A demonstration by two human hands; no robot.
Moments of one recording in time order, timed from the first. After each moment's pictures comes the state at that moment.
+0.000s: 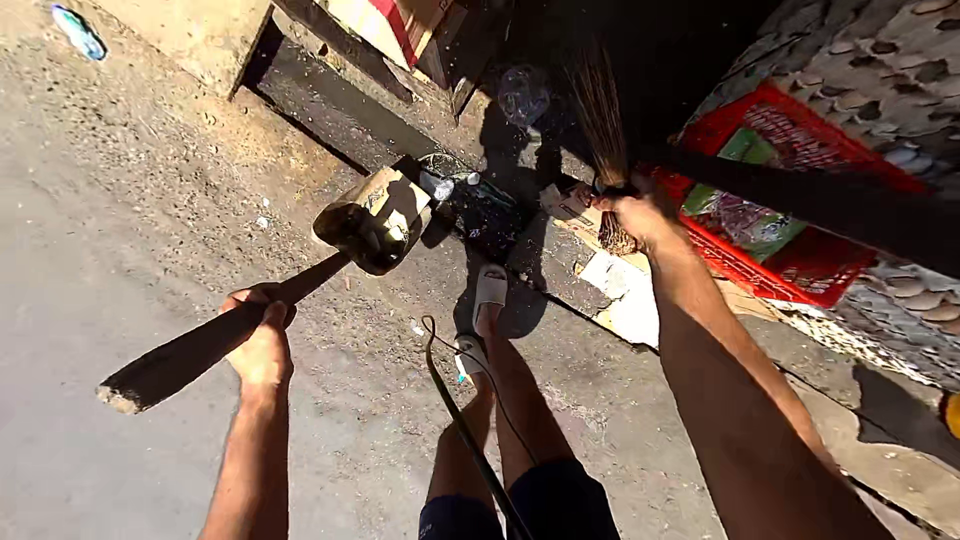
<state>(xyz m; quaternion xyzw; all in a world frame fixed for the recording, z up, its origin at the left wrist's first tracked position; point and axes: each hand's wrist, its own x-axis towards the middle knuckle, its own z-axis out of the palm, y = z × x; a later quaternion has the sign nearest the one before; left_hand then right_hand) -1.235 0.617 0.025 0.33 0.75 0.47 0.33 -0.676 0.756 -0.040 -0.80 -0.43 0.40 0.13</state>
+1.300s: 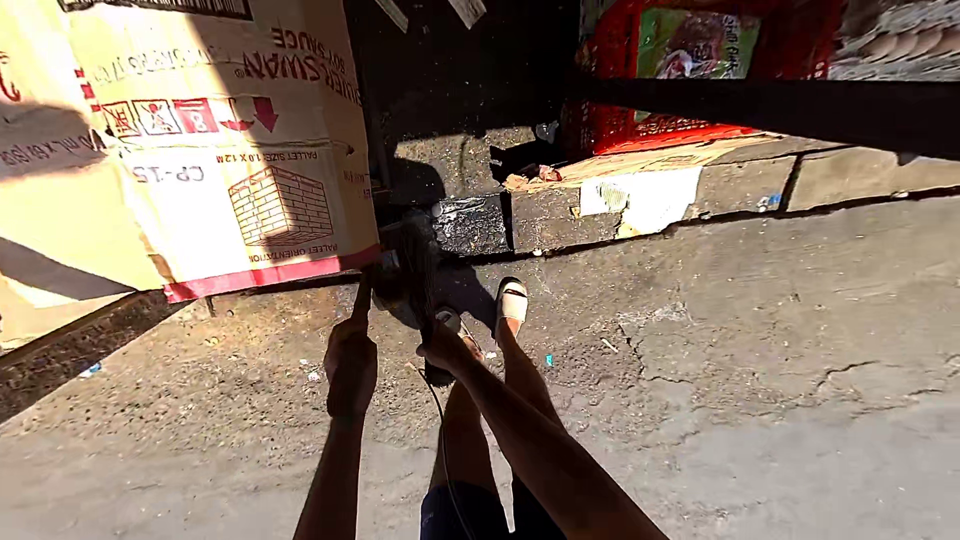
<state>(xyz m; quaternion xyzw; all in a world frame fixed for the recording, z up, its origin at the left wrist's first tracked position) -1.219 0.912 -0.014 0.73 0.58 0.02 0.37 -1.074 0.799 -0.085 -0.72 -0.14 0.68 0.09</state>
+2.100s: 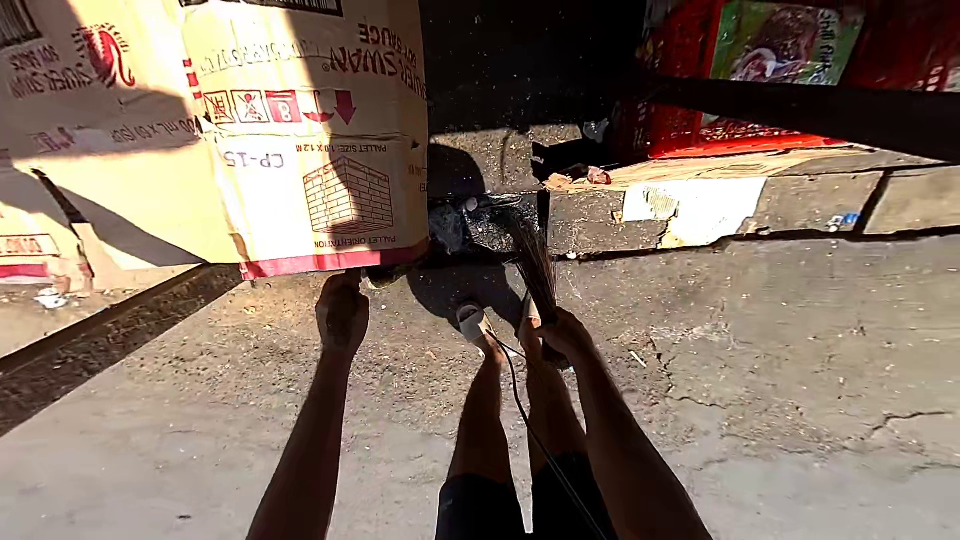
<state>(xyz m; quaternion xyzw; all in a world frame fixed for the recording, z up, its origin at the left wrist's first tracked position) -1.240 1.012 -0.022 0.77 0.56 0.02 0.31 -0.944 0.721 -0.085 -0.80 -0.07 0.60 0.02</state>
